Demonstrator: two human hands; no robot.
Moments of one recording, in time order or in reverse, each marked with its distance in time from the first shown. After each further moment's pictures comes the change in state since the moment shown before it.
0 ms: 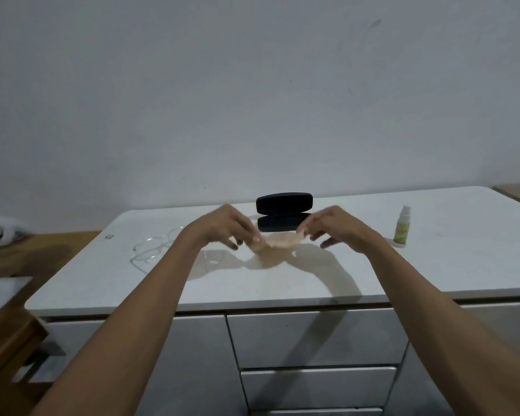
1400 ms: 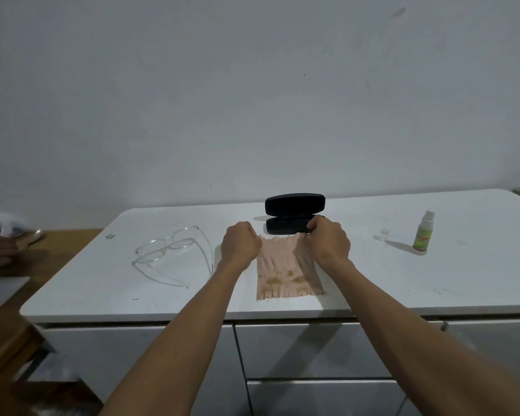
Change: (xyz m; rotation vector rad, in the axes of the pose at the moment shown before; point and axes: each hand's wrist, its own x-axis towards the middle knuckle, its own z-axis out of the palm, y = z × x) left_hand 0.064 -0.053 0.063 0.175 0.641 -0.234; right_hand 0.064 0.038 0.072 -0.434 0.559 0.040
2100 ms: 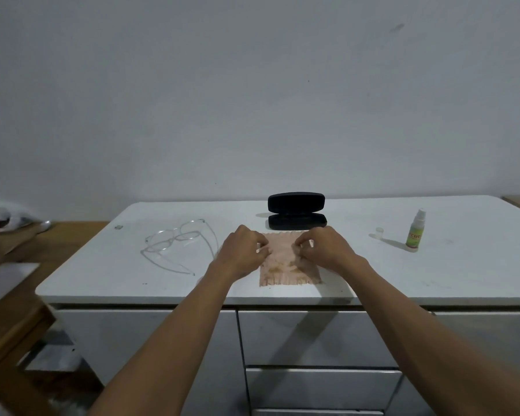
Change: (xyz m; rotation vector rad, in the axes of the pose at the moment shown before) left_hand -0.032 -0.026 -0.015 0.262 -0.116 0.426; right_hand -0.025 0.002 -0.027 -0.199 -0.316 -0.292
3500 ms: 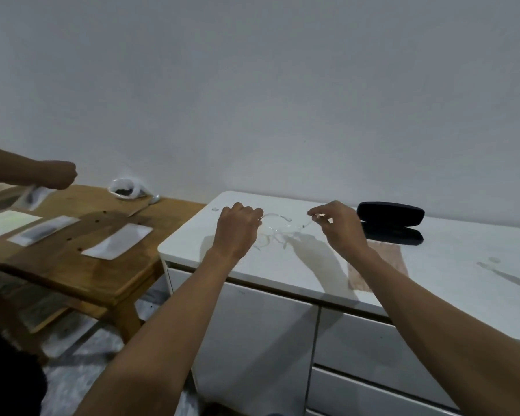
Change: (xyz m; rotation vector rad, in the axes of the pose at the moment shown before) left_hand -0.086 -0.119 -0.114 0.460 0.464 -0.058; right_hand 0.046 -0.143 0.051 0.358 0.294 -0.362
